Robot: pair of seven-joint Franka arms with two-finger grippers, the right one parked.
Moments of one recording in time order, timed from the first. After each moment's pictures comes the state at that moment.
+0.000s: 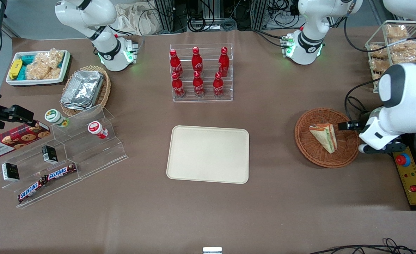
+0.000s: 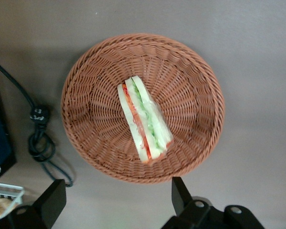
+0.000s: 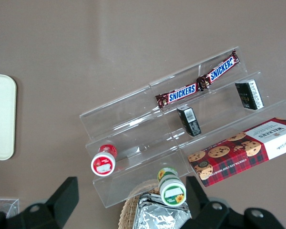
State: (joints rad) arm -0.03 0.20 0.03 -1.87 0.05 1.84 -0.12
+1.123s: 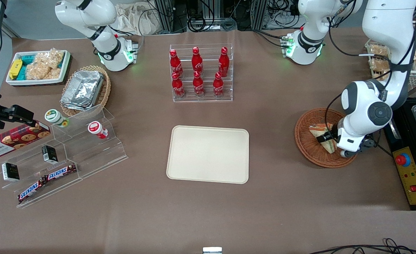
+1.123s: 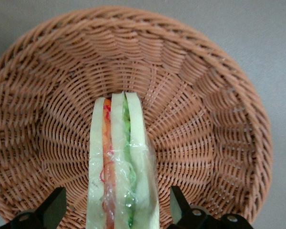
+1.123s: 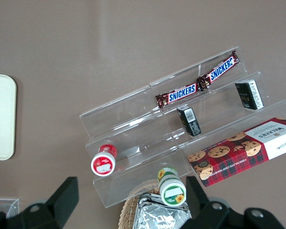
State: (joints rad) arm -0.03 0.28 0.03 -2.20 0.04 2.37 -0.45
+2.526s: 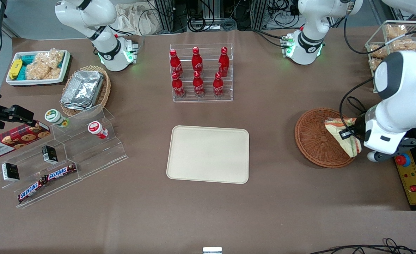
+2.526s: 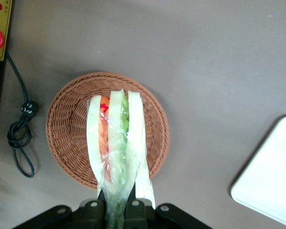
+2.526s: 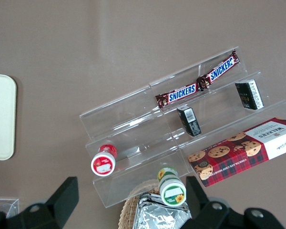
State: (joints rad) arm -0.10 0.22 -0.02 -1.59 0.04 1.72 -0.48
